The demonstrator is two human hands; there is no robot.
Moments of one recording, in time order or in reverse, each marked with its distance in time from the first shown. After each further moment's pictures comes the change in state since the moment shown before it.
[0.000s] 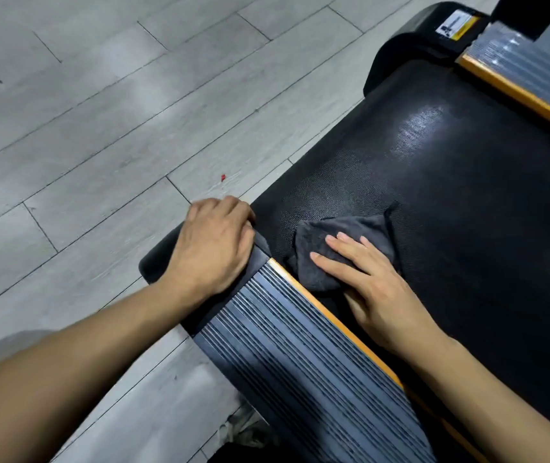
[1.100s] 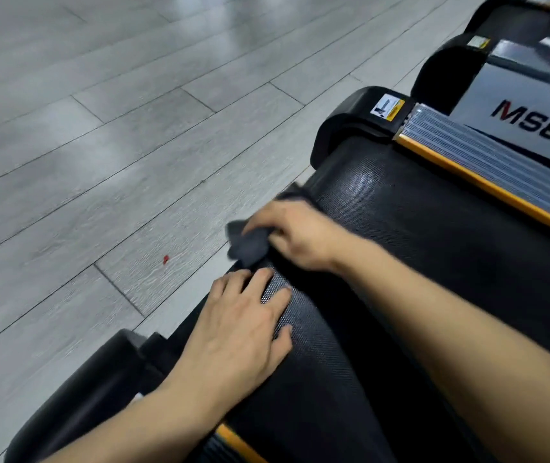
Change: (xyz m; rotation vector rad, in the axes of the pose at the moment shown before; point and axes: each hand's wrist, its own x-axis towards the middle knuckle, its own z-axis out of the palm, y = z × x) left_hand 0.091 0.068 0.022 0.087 -0.115 0.235; right_hand 0.229 0.096 -0.049 -0.099 -0.175 -0.032
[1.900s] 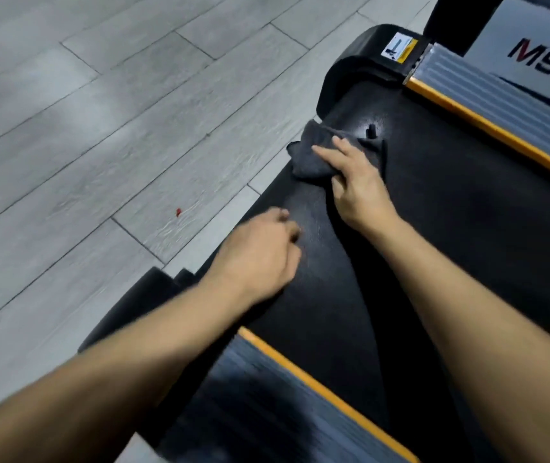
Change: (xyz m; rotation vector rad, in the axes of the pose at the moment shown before) left_hand 0.004 -0.002 -0.022 -0.315 -0.034 -0.065; right_hand -0.065 0.006 0.017 0.152 0.446 0.434
